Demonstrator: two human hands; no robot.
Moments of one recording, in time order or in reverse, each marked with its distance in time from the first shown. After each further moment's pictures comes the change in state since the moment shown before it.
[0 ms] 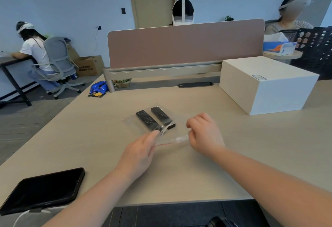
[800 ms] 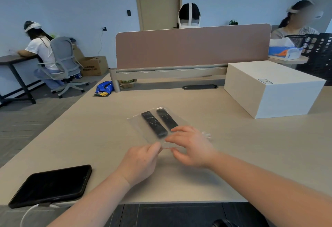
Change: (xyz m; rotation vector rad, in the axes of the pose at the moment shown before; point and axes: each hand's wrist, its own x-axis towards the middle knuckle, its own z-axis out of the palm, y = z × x) left_hand -0.016 -0.007 -0.010 0.089 0.100 0.224; right_hand -0.004 -0.037 0.009 0.185 -0.197 -0.309
